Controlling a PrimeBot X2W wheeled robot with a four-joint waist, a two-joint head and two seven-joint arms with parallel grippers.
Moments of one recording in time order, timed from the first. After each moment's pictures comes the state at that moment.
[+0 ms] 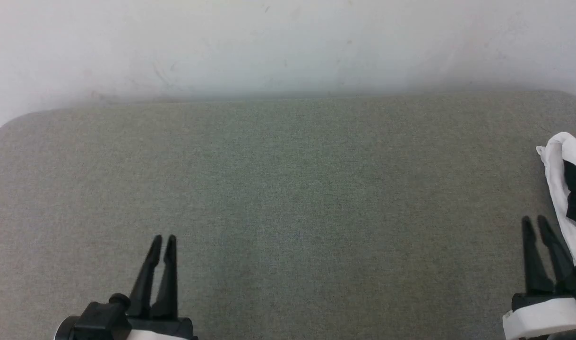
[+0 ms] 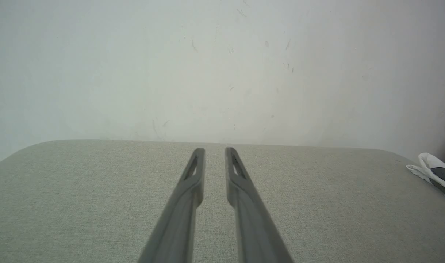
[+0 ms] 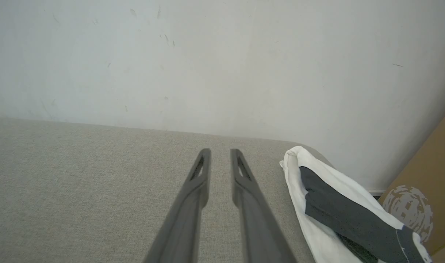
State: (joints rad) left arm 0.17 0.27 -0.23 -0.20 -0.33 0.16 -0.26; right arm 0.14 -0.05 -0.19 -0.12 -0.02 0.13 -0.15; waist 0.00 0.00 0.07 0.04
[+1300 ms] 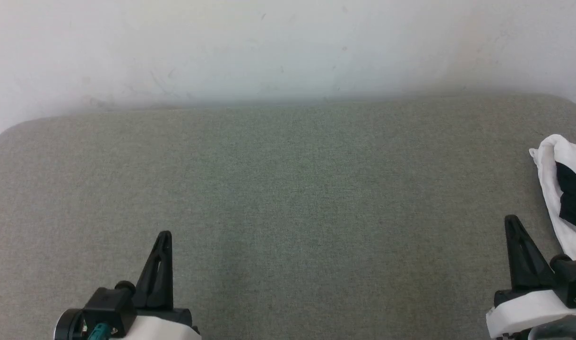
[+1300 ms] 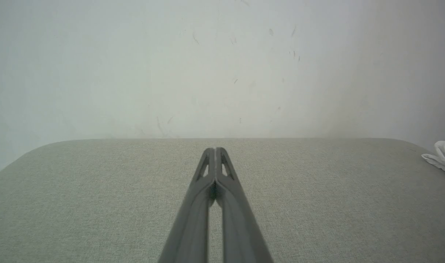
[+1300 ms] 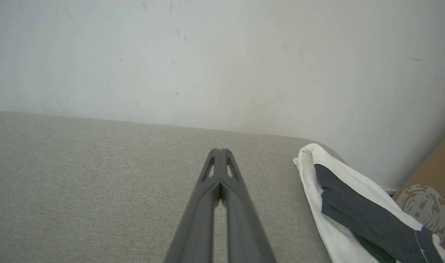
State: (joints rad) left arm 0.15 0.21 -0.17 -0.15 -0.25 0.12 -0.19; right arm 0.12 -0.05 -0.14 -0.09 -0.02 0.13 -0.11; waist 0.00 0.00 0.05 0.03
